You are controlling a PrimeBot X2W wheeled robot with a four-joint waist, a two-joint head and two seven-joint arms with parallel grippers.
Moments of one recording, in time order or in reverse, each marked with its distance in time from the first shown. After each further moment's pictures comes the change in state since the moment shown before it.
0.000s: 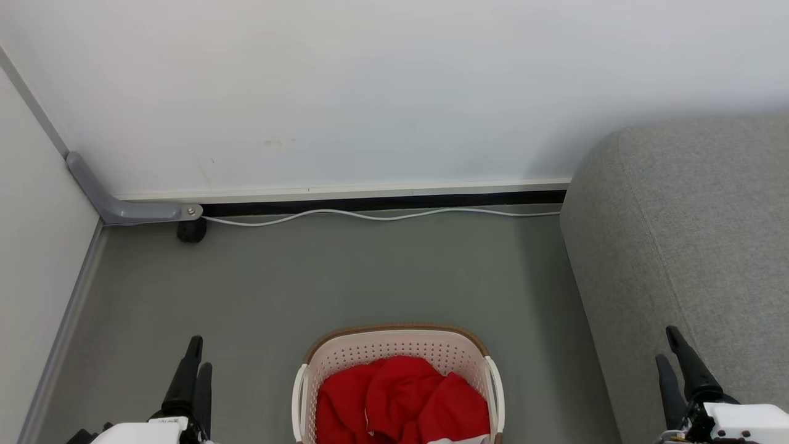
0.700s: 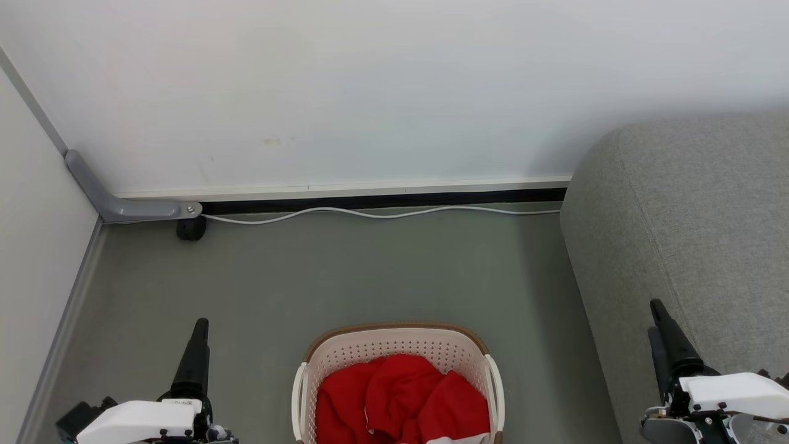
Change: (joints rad) left arm -0.053 0.032 -0.061 0.026 0.131 0.000 -0.075; right arm -0.071 -0.032 0.088 0.016 -0.119 0.000 -0.072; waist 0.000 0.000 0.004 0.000
